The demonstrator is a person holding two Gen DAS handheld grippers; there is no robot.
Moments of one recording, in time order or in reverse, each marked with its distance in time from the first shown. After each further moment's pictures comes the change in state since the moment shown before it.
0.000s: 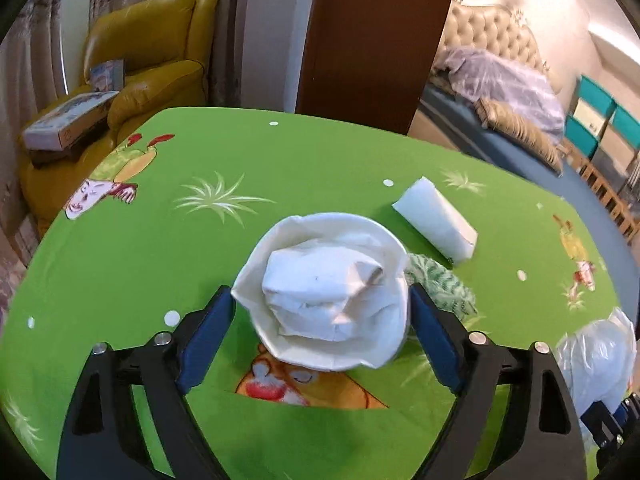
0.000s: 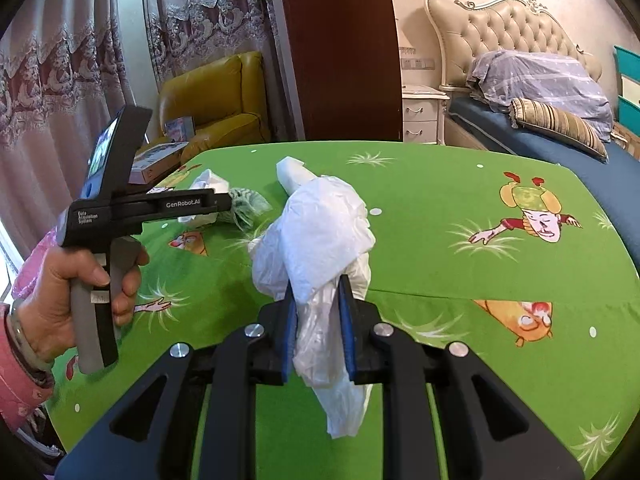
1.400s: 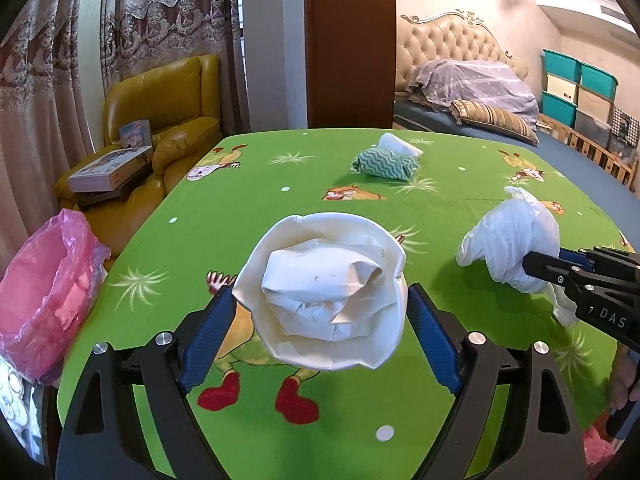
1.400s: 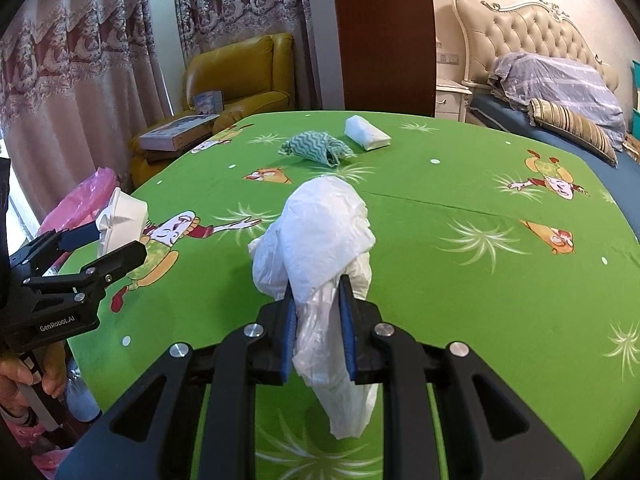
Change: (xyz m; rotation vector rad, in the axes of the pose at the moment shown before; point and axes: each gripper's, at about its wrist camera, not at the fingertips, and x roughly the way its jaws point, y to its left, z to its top) left arm -0.177 0.041 -0.164 0.192 -0.168 0.068; right arm -0.041 0.077 -0.062 -0.082 0.059 0.039
